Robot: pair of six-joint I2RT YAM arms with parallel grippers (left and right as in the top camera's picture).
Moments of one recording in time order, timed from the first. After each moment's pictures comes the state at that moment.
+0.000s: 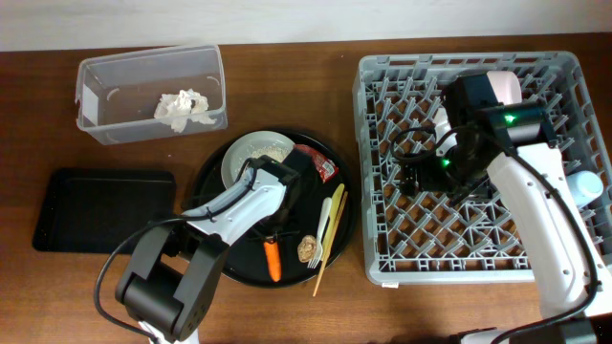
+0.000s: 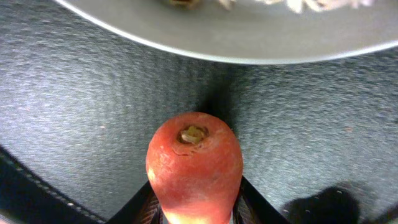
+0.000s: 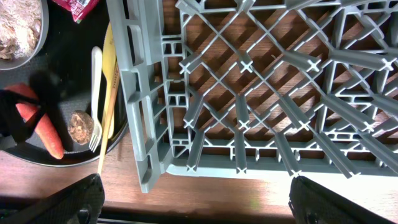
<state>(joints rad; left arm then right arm) -0.57 1.91 1.21 -1.02 -0.09 -0.76 0.14 1.55 1.54 -1.45 -0.13 0.21</state>
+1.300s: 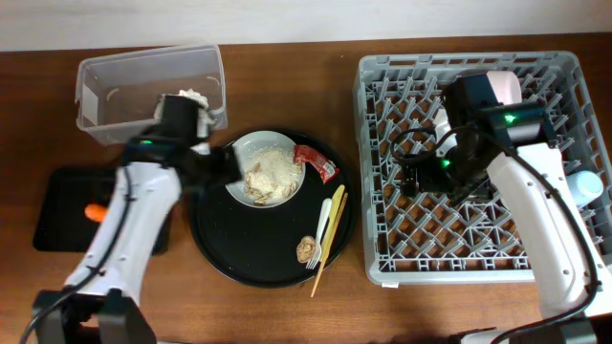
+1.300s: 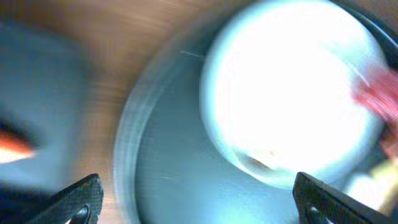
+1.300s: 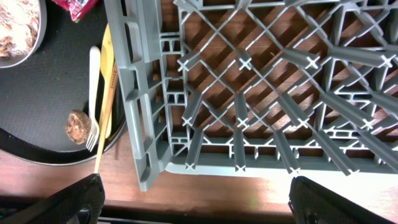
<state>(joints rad) -0.12 1.59 1.27 -0.93 0.06 -0.34 0.14 1.55 1.54 -1.46 -0.13 0.21</state>
